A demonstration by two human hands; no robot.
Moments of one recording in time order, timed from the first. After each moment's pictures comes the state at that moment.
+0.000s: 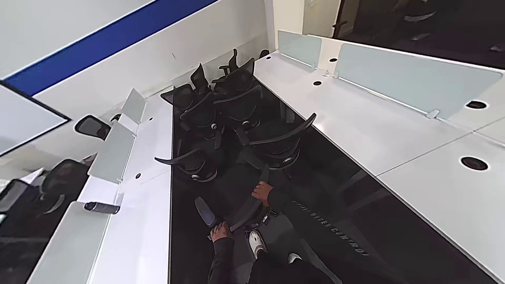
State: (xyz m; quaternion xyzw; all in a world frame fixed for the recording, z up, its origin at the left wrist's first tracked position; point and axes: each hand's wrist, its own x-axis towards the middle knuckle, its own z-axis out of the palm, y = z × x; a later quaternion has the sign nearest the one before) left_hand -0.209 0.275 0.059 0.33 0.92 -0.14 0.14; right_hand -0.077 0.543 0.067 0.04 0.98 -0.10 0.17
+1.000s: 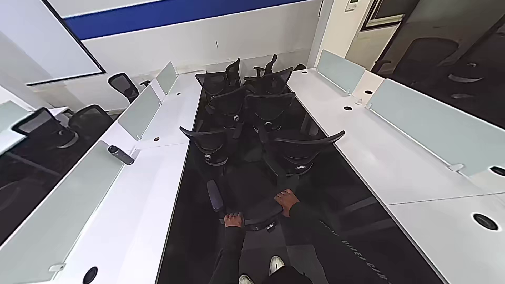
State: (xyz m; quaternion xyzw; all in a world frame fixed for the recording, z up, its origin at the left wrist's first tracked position) left_hand -0.173 0.211 0.060 0.37 0.90 -0.08 0.21; right_hand -0.024 0.457 0.077 0.15 0.96 -0.04 0.23
